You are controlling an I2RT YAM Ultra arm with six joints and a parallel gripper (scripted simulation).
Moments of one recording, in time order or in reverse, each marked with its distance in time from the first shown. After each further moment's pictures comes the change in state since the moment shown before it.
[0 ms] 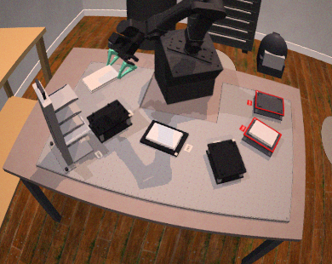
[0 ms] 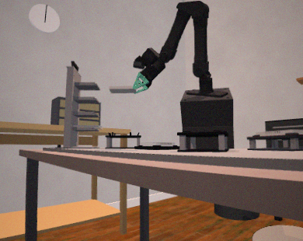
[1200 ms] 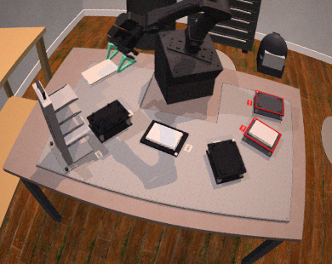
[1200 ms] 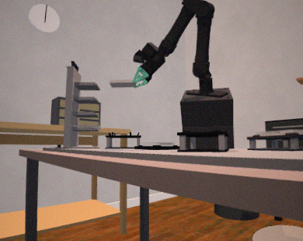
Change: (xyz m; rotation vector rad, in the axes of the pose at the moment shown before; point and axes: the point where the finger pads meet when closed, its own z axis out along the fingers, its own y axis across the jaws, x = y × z) arm -0.022 0.000 -0.023 0.000 0.003 0.003
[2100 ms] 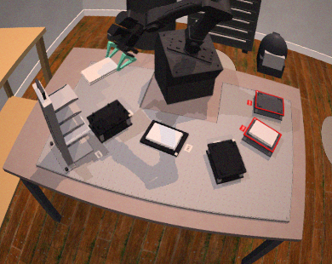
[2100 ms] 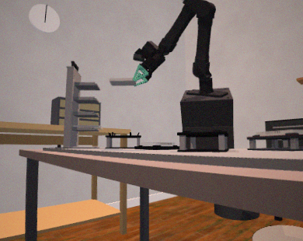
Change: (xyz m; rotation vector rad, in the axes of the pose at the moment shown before) arm -0.007 0.000 -0.006 0.000 -0.004 -0.001
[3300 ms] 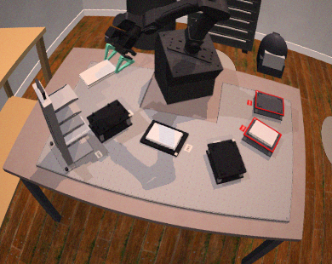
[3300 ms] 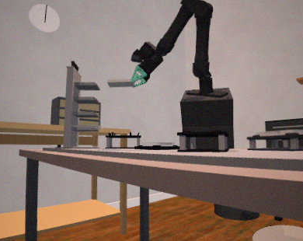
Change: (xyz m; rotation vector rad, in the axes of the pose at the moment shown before) arm -0.002 0.001 0.011 -0.006 0.014 0.008
